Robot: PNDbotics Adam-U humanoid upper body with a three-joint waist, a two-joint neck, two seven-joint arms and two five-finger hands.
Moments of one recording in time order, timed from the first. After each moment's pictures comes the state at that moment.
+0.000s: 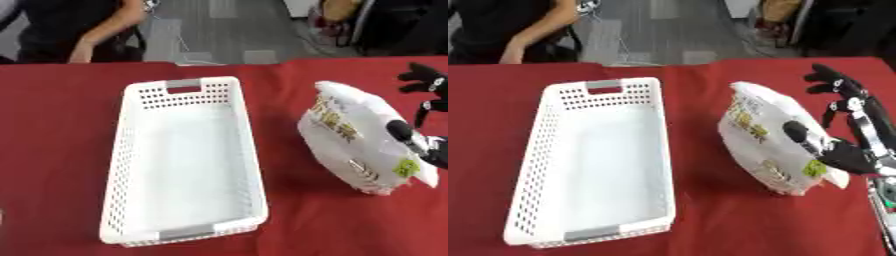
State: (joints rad) left arm -0.15 0.26 0.29 -1.98 0.16 -0.31 0.18; right arm -0.34 -0.43 -0.03 -1.77 0.47 -0.18 0.15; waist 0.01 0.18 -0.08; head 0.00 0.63
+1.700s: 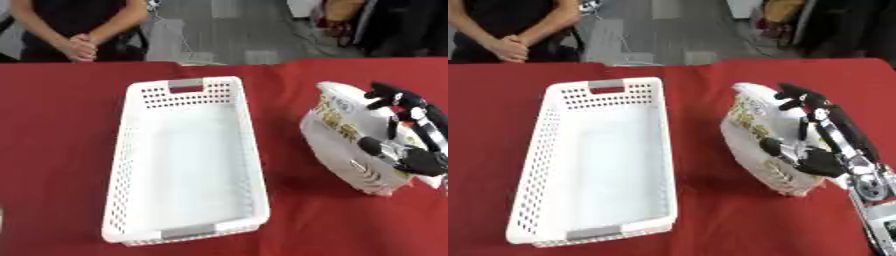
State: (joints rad) left arm -0.15 0.26 0.29 -1.98 0.16 -0.31 0.18; right arm -0.39 -0.47 0.04 -1.66 0.45 -0.22 0.22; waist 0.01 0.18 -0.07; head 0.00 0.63
